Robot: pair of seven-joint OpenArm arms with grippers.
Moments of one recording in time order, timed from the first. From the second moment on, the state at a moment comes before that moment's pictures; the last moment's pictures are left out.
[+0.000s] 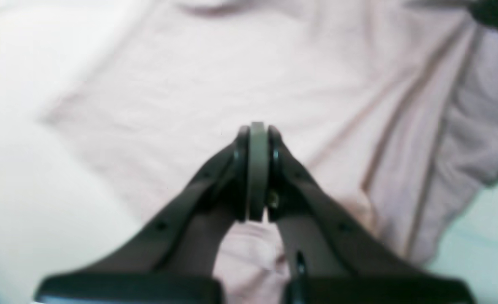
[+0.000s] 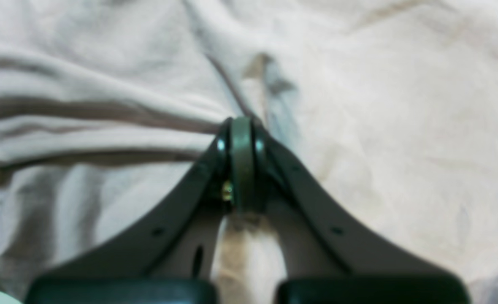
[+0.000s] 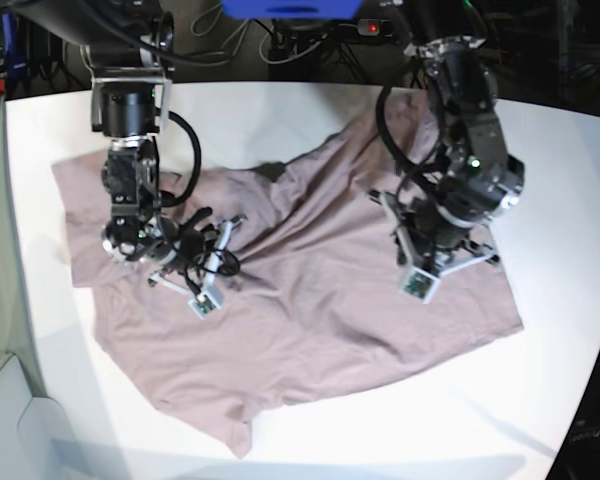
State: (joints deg) left arm 1.1 8.3 -11.6 108.7 8.9 -39.9 55.7; right arm 15.2 1.6 5.9 63.6 -6.6 40.5 -34.0
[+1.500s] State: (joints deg) left arm -3.8 -2.0 -45.5 109.4 9.9 -39.8 64.2; right arm 8.8 1.8 5.9 76.0 -9.6 40.1 -38.5
